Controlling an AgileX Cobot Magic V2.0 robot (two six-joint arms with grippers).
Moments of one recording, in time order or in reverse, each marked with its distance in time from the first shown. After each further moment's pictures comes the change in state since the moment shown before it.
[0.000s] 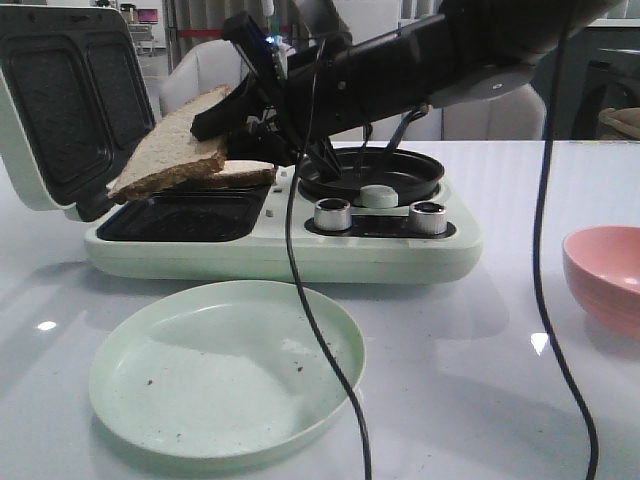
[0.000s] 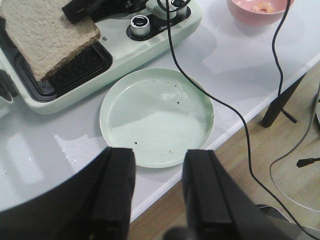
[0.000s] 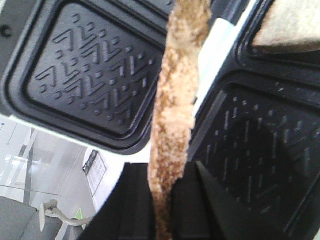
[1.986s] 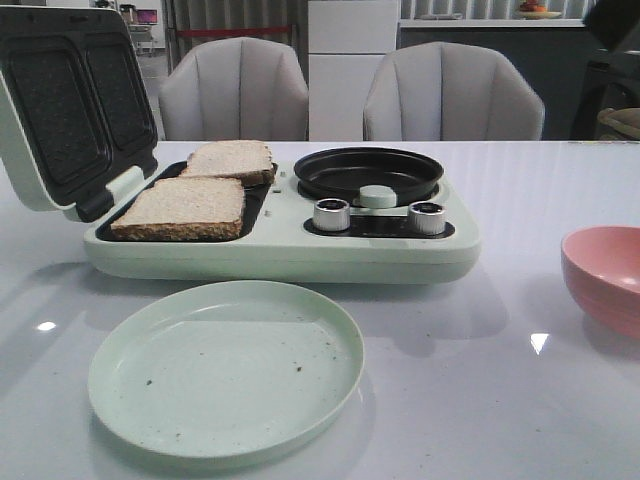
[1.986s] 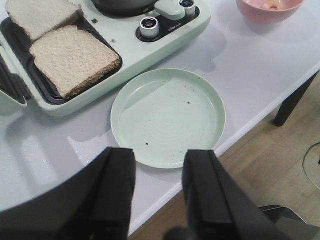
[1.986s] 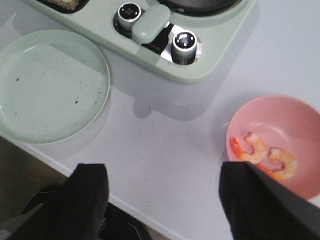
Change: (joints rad) left arm 0.000 0.000 0.002 0.042 0.000 0.000; right arm -0.009 -1.141 0.533 -1.613 0.130 1.008
